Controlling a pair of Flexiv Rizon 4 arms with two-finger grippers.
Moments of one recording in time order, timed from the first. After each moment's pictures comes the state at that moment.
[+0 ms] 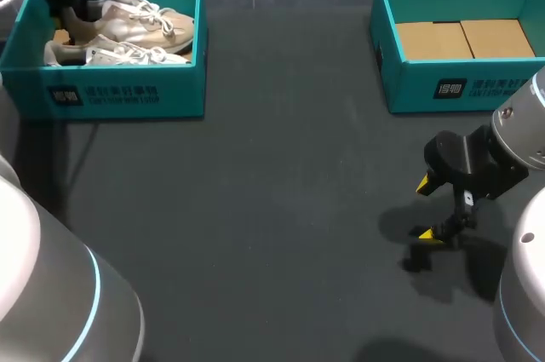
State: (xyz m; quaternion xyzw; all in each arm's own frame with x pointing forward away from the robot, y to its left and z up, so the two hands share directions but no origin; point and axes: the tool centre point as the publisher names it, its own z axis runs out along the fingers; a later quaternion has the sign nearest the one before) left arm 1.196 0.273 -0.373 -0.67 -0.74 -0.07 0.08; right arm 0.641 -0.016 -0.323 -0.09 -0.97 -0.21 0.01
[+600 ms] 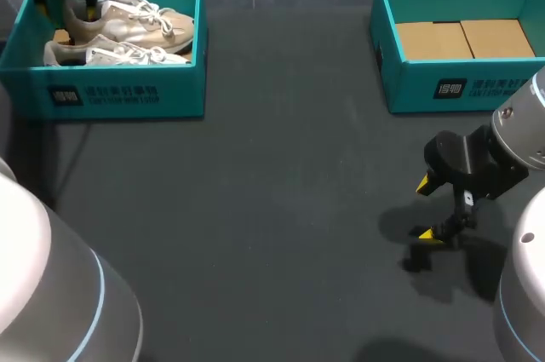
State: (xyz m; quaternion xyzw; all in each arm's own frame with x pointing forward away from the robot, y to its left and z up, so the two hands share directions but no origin) left arm 1.198 0.269 -0.337 -0.69 -0.72 -0.05 0.05; right arm 0.641 -0.016 -0.323 -0.09 -0.97 -0.21 0.01
